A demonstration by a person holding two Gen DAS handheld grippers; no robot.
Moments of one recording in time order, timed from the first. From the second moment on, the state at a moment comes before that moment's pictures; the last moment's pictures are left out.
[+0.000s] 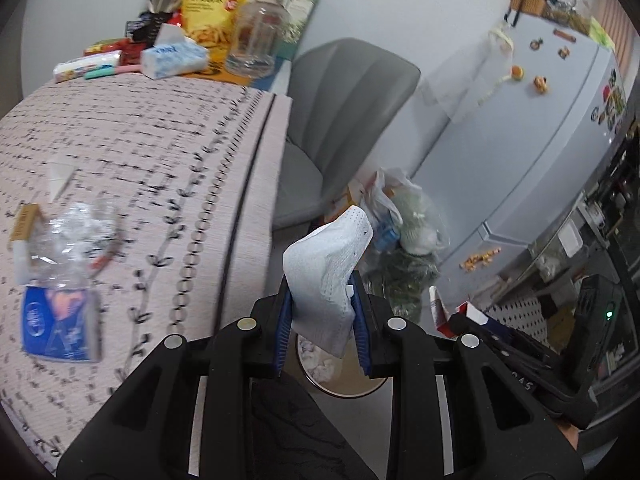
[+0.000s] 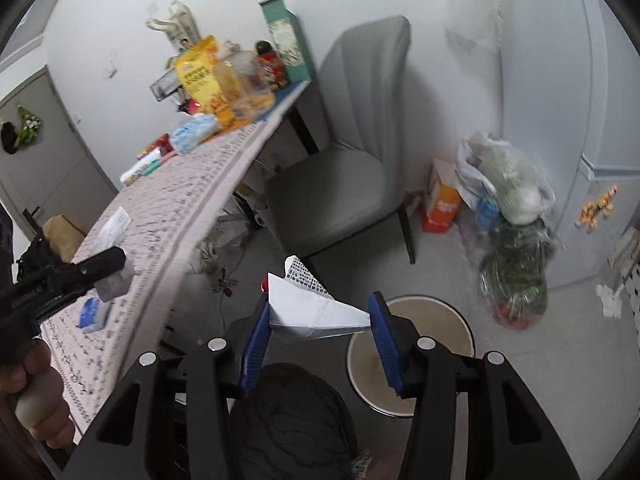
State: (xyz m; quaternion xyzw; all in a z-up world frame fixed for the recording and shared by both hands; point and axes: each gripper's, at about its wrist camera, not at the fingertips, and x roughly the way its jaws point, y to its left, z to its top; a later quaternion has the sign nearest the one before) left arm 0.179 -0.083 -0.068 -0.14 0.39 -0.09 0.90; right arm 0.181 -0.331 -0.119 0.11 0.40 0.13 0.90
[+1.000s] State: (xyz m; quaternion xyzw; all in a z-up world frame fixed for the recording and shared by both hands) left arm 0.252 -0.196 -0.155 -0.08 0.51 -0.13 0.84; right arm 0.220 -0.428 -0.211 0.17 0.42 0.04 0.89
